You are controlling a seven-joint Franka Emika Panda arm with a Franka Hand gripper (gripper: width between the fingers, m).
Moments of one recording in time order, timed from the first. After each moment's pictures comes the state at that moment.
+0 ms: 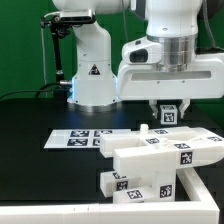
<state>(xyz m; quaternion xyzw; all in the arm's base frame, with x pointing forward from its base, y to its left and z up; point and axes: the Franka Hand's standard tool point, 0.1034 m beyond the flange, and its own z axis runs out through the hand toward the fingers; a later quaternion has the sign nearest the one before) 0.476 0.133 0.094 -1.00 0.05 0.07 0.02</state>
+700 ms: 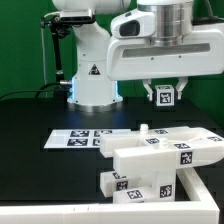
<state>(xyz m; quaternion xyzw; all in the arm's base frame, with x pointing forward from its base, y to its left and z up) 0.516 0.113 0.144 -1.00 0.03 0.07 0.04</state>
